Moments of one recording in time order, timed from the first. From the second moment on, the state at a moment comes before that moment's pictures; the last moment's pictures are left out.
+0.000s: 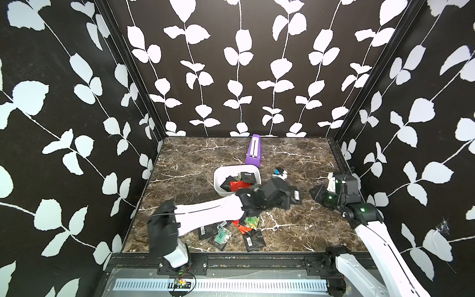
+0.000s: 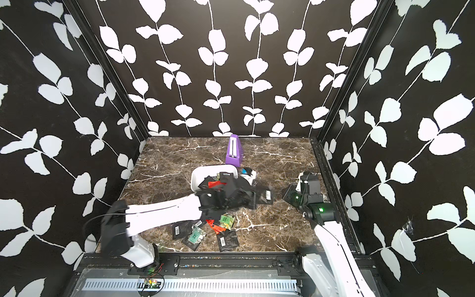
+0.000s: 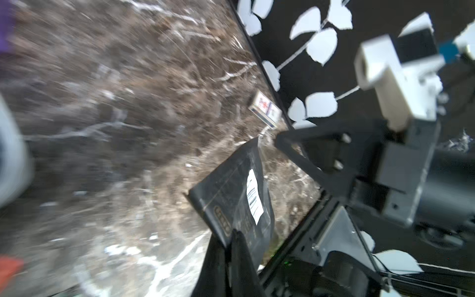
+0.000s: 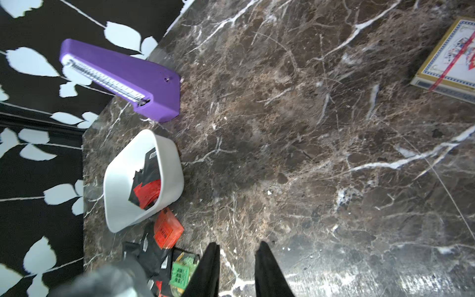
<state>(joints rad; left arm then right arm) -1.17 1.56 1.28 -0.32 -0.13 -0.75 0.12 0.77 0.76 -0.75 -0.21 0.66</state>
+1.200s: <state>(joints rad) -0.65 1.72 1.23 -0.50 -0.09 -0.57 0.74 0.86 0.49 -0.48 0.01 0.92</state>
